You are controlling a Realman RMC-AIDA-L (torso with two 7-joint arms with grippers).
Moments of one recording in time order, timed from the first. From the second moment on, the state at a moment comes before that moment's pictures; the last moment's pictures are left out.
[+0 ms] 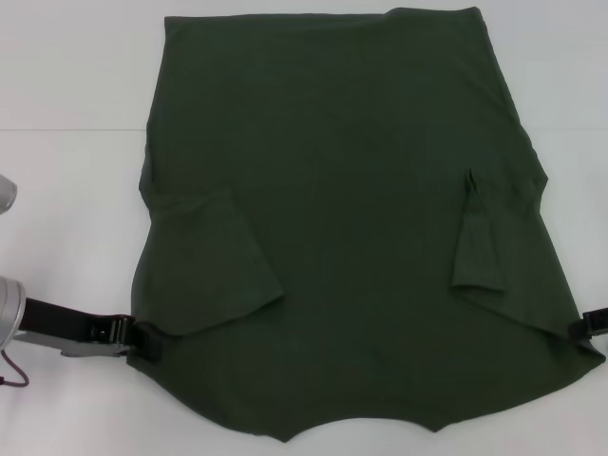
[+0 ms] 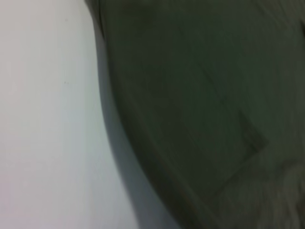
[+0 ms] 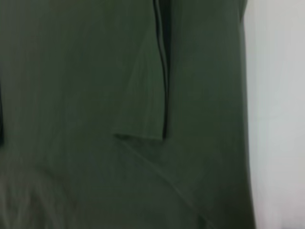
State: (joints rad) left arm -0.60 -2.04 0.68 0.79 2.53 1.52 -2.43; right arm 0.64 1.90 -0.58 -0.73 -2.66 -1.56 2.49
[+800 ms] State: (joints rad) left arm -0.60 -2.04 0.68 0.79 2.53 1.52 -2.43; right arm 0.64 1.92 -0.62 -0.70 -2.66 -1.54 2.48
